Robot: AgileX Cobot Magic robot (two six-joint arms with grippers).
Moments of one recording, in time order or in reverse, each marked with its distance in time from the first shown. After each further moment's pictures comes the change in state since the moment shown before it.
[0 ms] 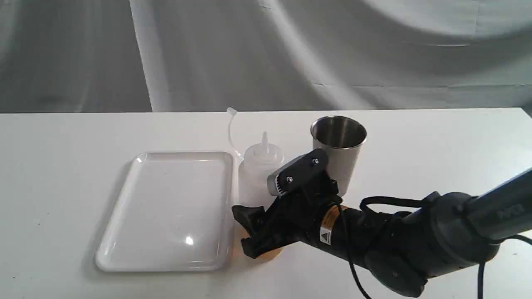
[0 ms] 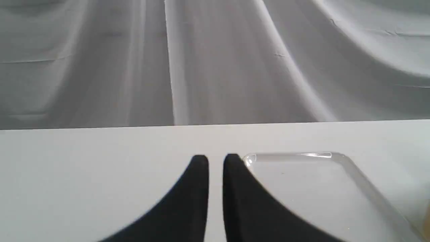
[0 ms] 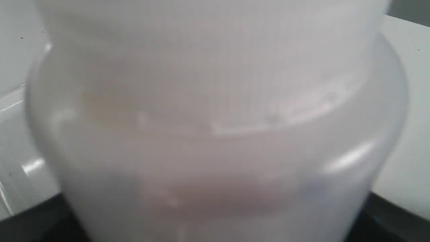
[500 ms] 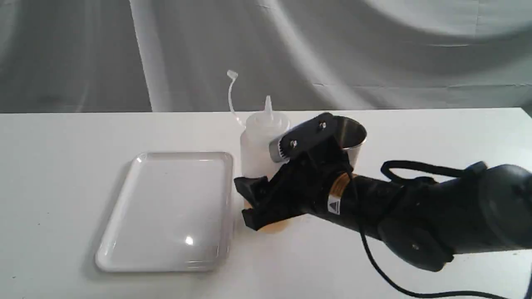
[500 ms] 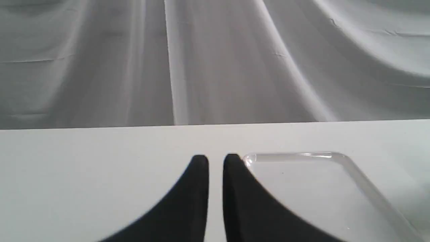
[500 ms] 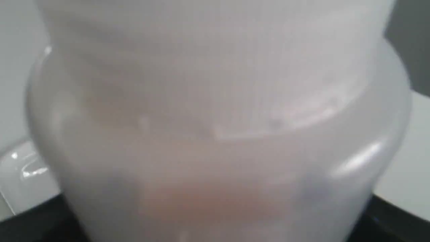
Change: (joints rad) left arm 0.000 0.000 0.000 0.000 0.000 0.000; right arm 0.012 -0.228 0.002 0.013 0.204 -0.004
